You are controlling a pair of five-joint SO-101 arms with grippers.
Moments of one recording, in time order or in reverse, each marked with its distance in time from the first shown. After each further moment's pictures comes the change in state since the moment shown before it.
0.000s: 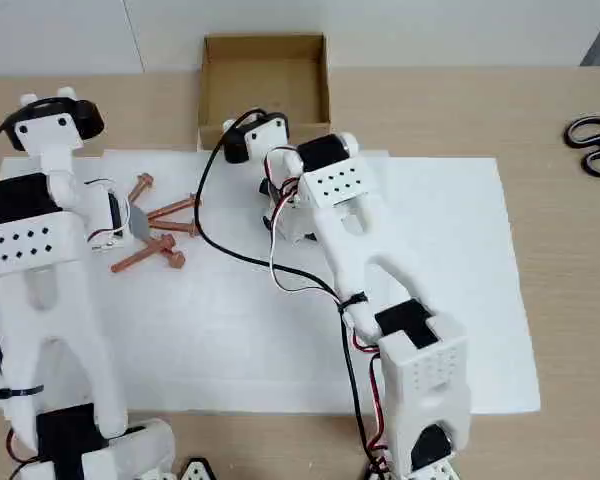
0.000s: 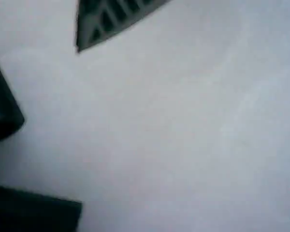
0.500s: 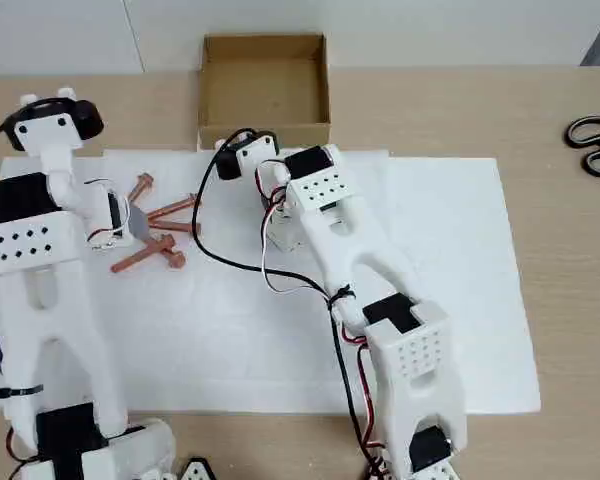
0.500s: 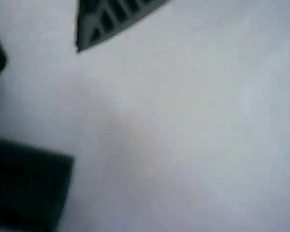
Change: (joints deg) left arm 0.0 0.2 0.0 0.0 0.0; right arm -0.6 7.8 -0.9 -4.5 0.6
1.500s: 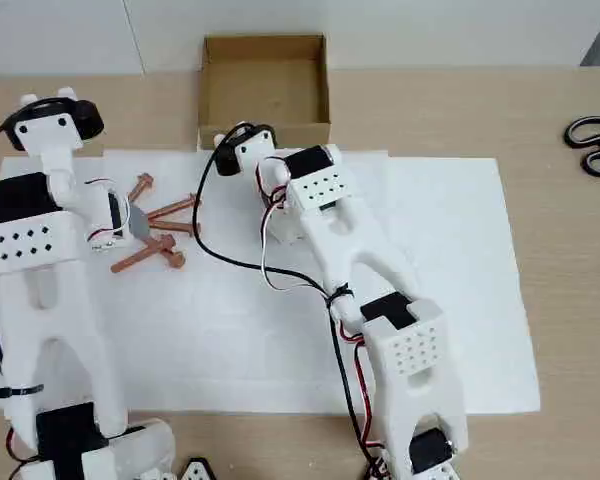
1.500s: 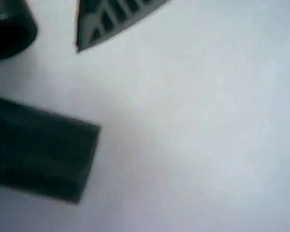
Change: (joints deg) left arm 0.0 0.0 0.0 0.0 0.0; right arm 0.5 4.0 -2.7 -0.8 1.8
